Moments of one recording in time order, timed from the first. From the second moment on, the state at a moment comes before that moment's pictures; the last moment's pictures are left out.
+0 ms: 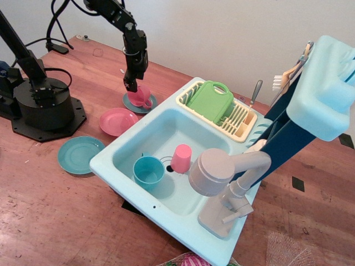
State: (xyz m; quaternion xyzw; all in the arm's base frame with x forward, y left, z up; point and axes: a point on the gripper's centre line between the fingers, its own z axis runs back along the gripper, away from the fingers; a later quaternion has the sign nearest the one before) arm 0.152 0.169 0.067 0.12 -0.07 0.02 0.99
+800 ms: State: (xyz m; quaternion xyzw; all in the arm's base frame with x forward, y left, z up) arm 0.193 0.169 0.065 0.13 -0.06 -0.01 0.99
